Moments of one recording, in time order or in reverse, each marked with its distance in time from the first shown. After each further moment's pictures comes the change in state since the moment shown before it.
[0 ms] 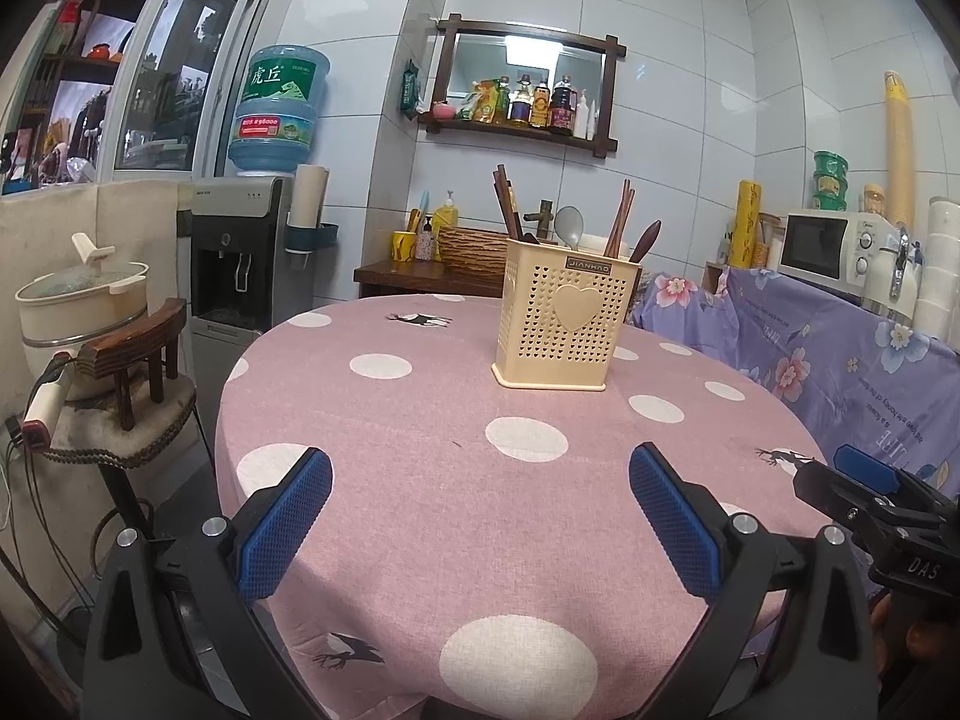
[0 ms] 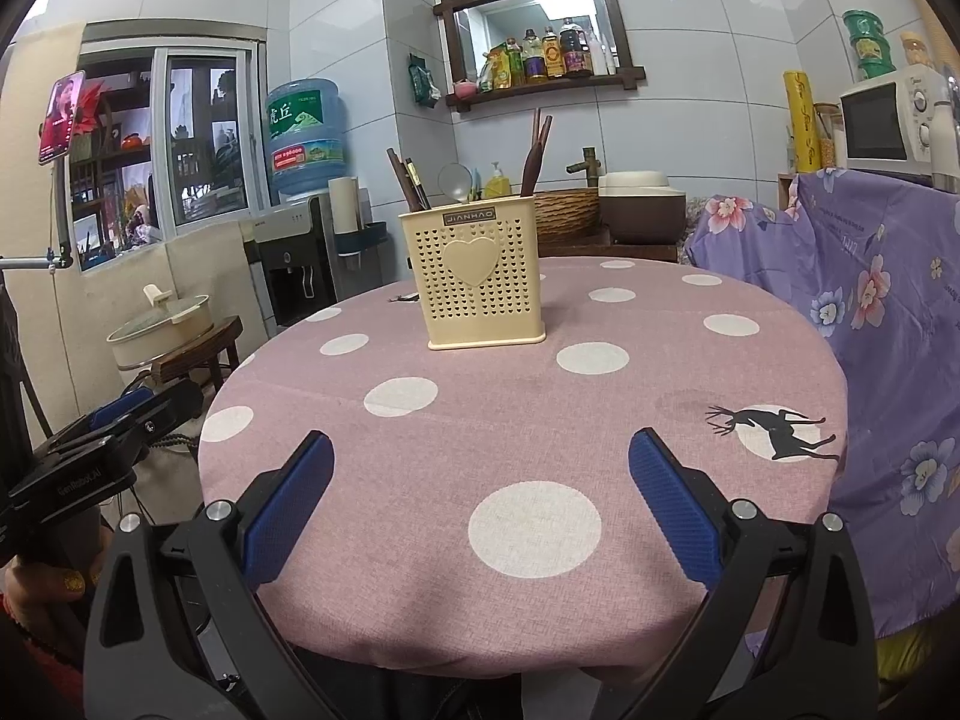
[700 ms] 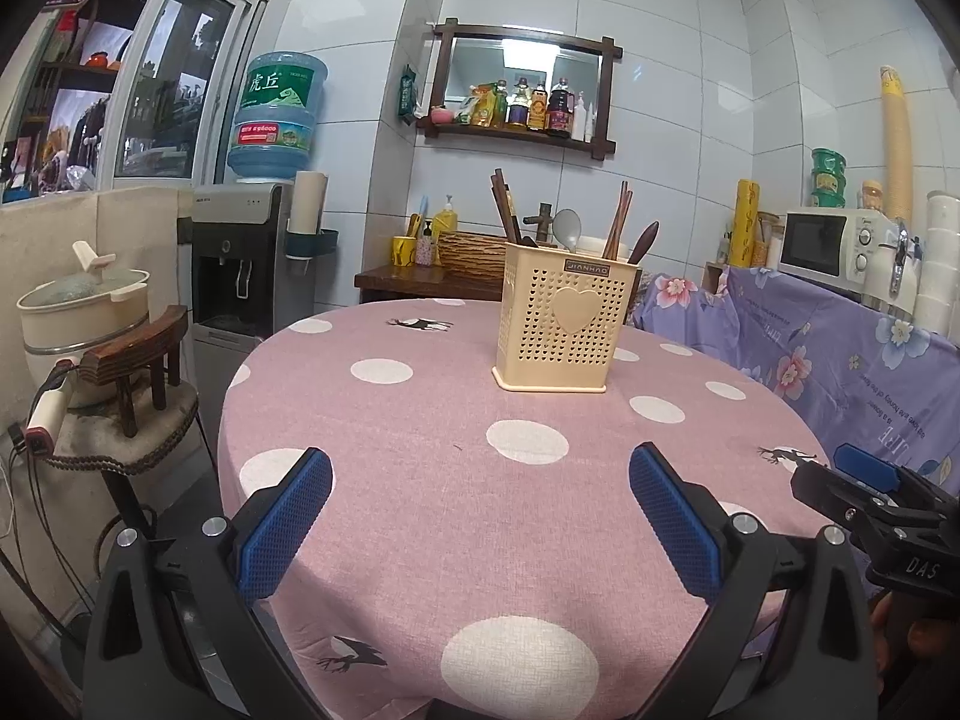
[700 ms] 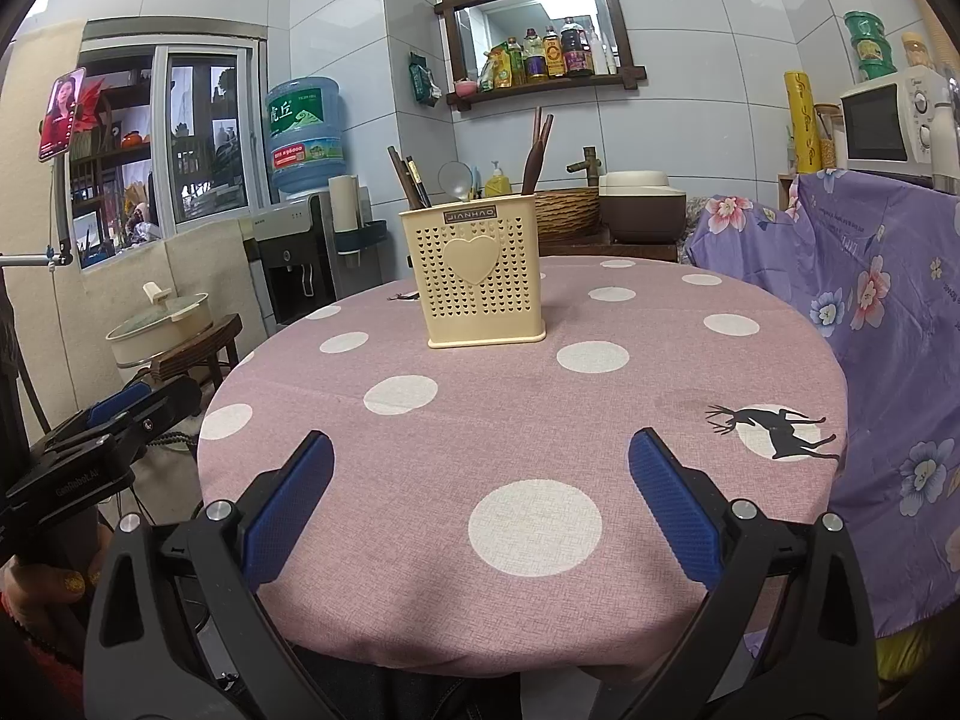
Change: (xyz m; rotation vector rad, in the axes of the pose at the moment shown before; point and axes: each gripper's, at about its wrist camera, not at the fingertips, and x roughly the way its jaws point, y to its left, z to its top) left arm 0.000 -0.002 -0.001 0.014 -0.007 0.004; right arm 0.000 0.000 0.000 -0.003 0.000 -0.001
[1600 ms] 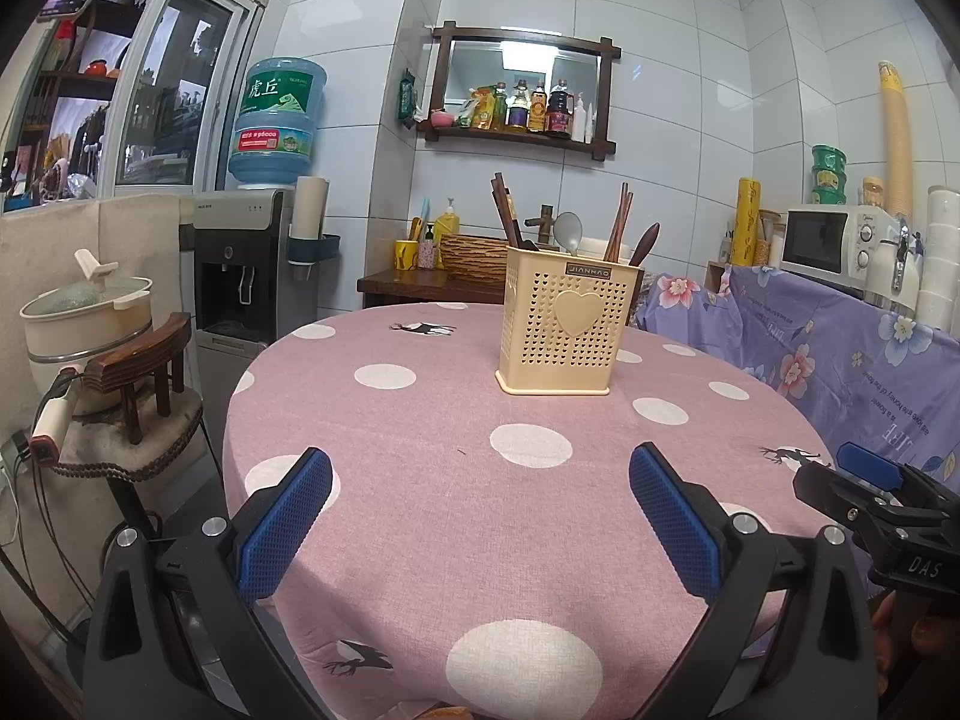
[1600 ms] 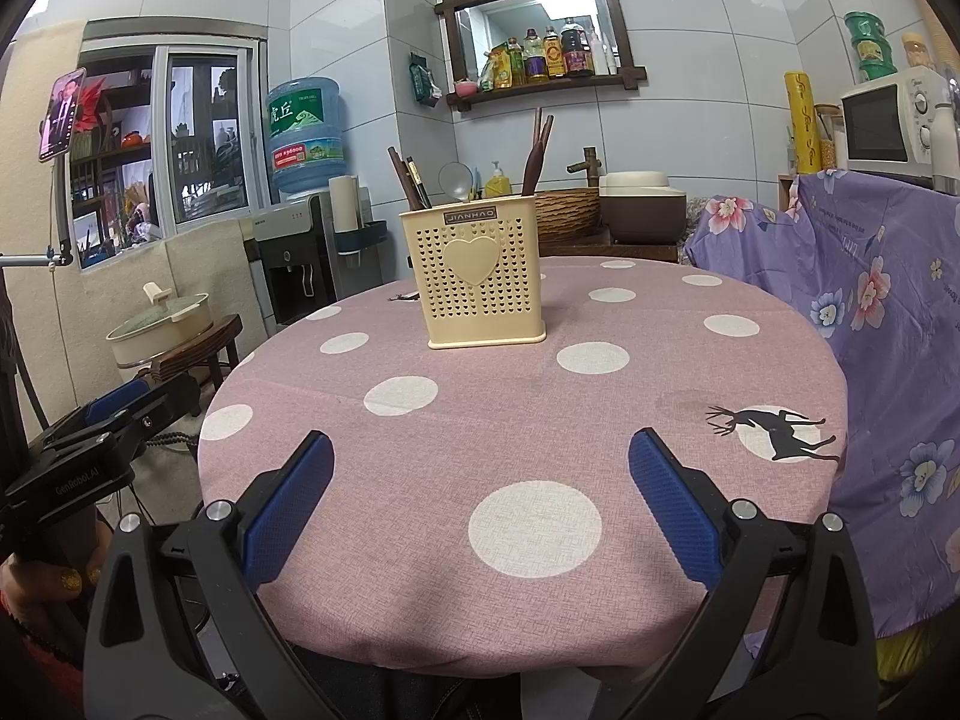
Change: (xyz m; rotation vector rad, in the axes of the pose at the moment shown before) left arm 0.000 0.001 0.004 0.006 -0.004 0.006; right arm 0.000 0.000 0.000 -0.001 -0.001 0.000
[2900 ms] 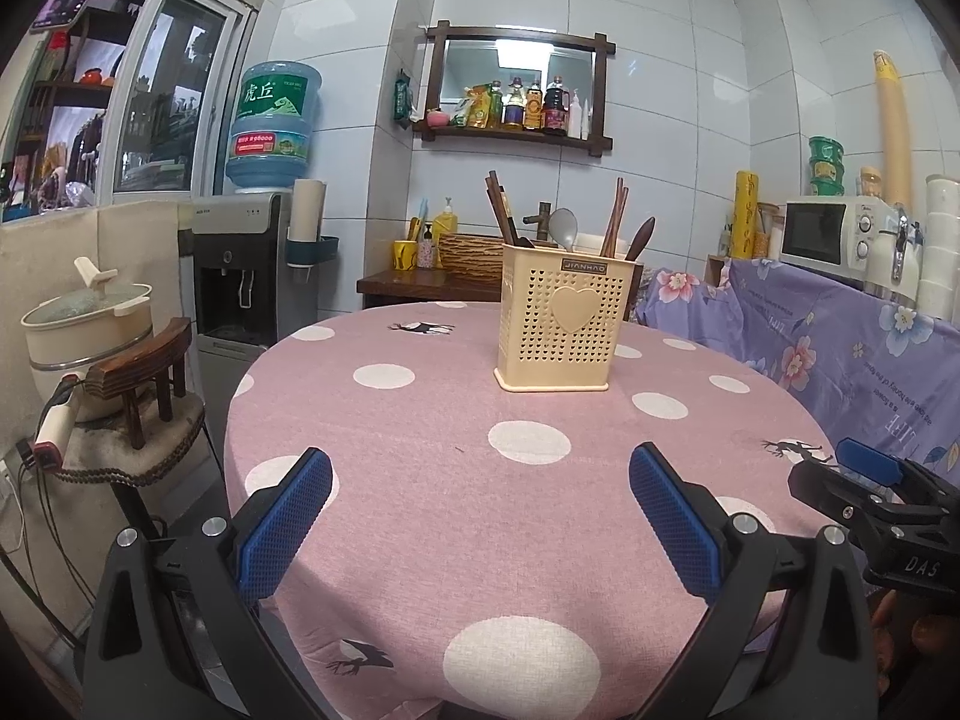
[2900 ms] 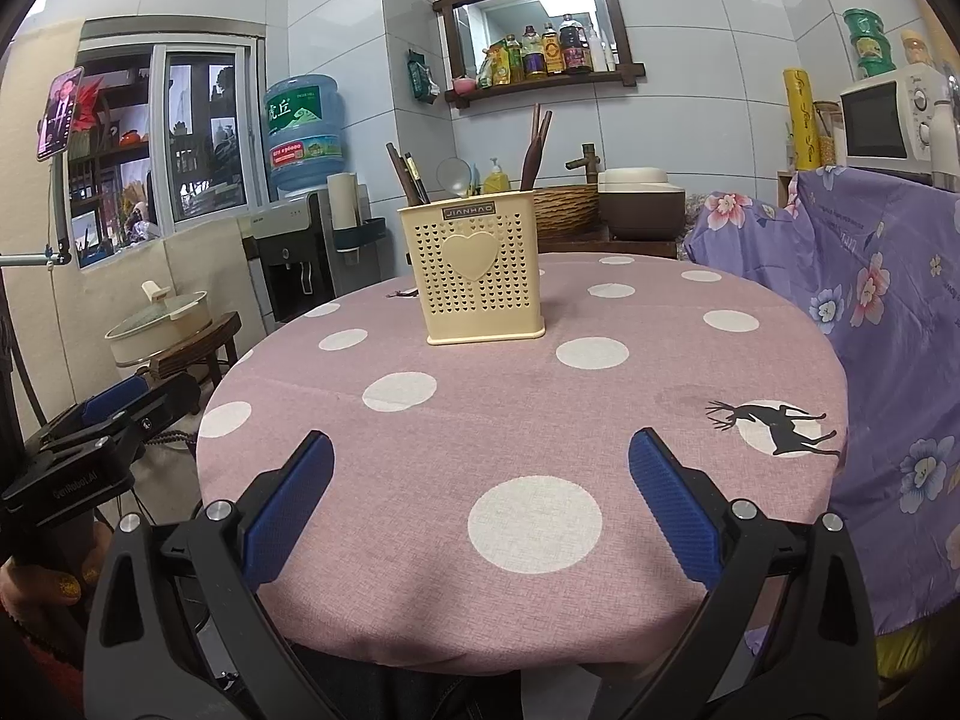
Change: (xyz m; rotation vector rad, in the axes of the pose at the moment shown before) left arm -0.001 -0.003 0.000 0.027 0.004 0.008; right arm 0.002 -0.002 -0.003 0.004 0.007 -0.002
